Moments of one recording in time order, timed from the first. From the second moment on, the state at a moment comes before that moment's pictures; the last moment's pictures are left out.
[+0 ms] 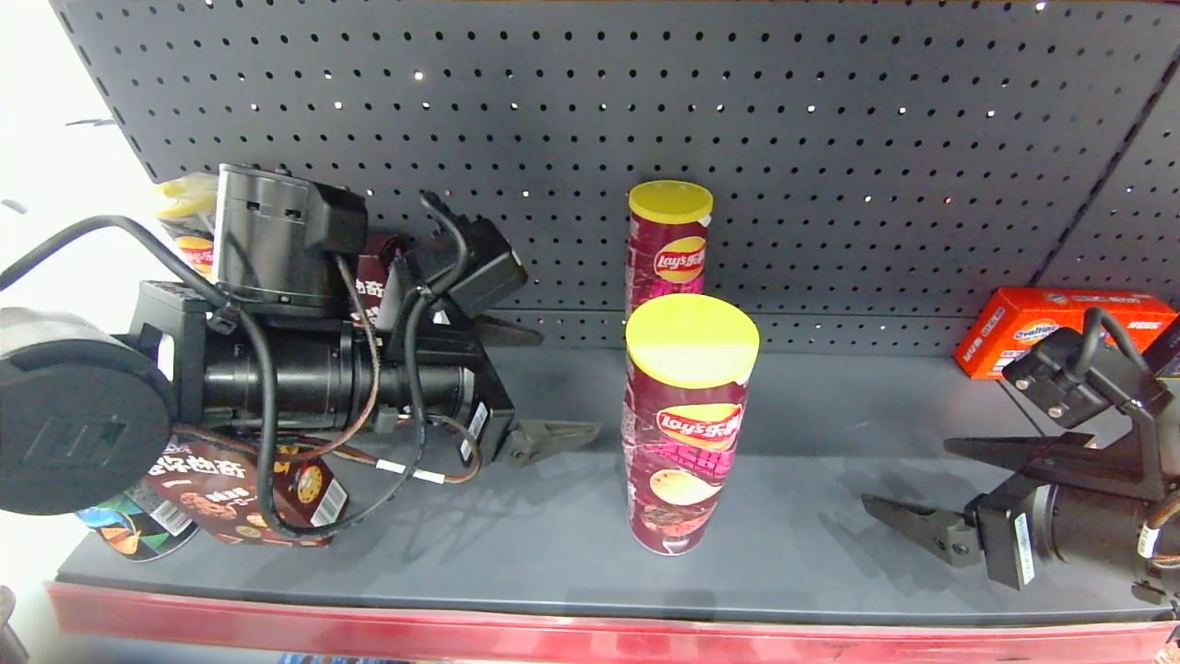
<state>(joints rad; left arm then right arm) -0.49 1.65 -1.08 -0.14 -0.41 0.40 0.50 1.24 -0.64 -0.17 -0.06 -0.09</state>
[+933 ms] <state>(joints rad) -0.54 1.73 -1.13 -0.14 -0.40 0.39 0.50 1.24 -0.64 -0.17 -0.06 -0.09</state>
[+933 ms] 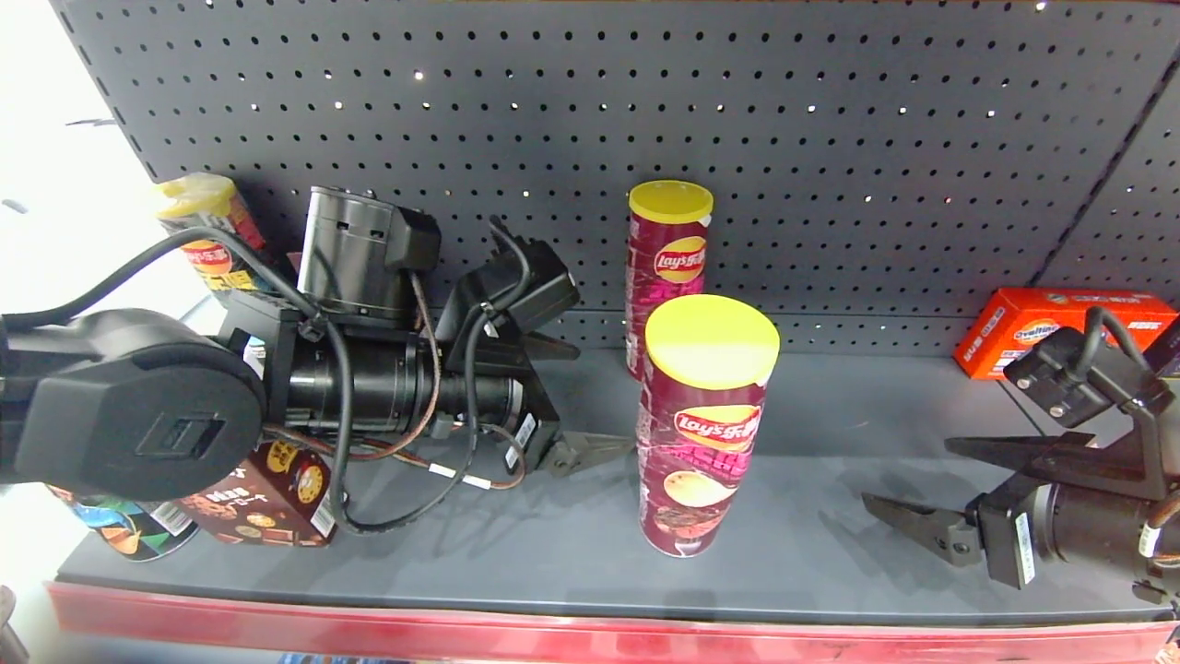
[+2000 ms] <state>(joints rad) -0.53 1.66 -1.09 -0.14 -0.40 0.39 0.60 1.40 -0.80 -0.21 -0.06 -0.10</state>
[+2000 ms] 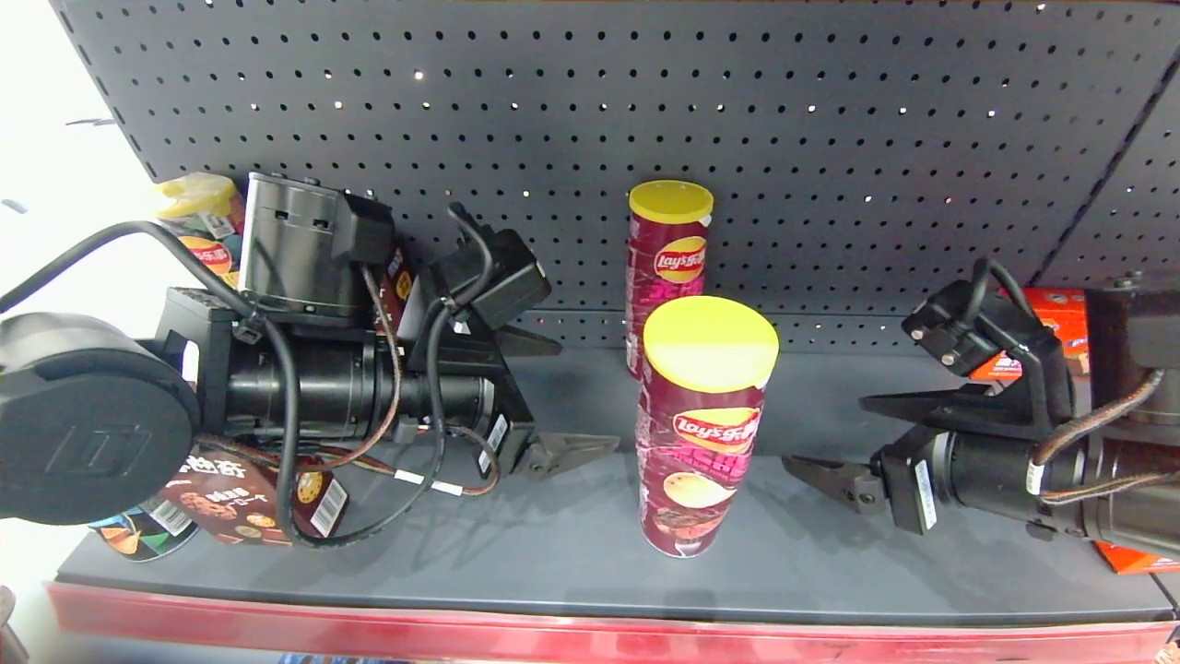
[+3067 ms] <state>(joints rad) -0.53 1.66 -1.09 -0.14 -0.40 0.39 0.67 1.49 -0.85 -0.22 -0.06 -0.09</state>
